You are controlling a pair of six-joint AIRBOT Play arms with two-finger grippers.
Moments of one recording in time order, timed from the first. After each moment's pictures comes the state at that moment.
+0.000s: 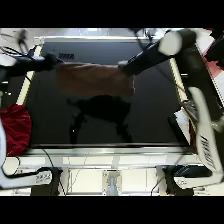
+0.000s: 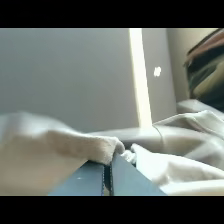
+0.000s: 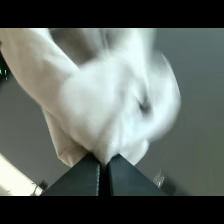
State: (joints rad) left arm 0.15 -1.38 1.50 0.79 -0.95 -1.23; right arm 0.47 -1.49 2.05 -1.49 1.45 1.38
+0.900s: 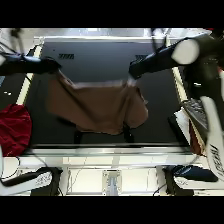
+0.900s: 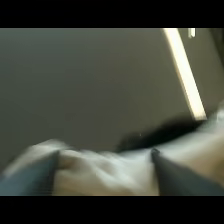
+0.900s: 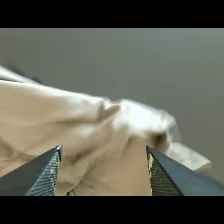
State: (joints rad) left arm 0.06 -1.36 1.50 1.03 -1.12 -1.24; right arm 0.43 -1.44 1.80 -1.50 1.30 1.53
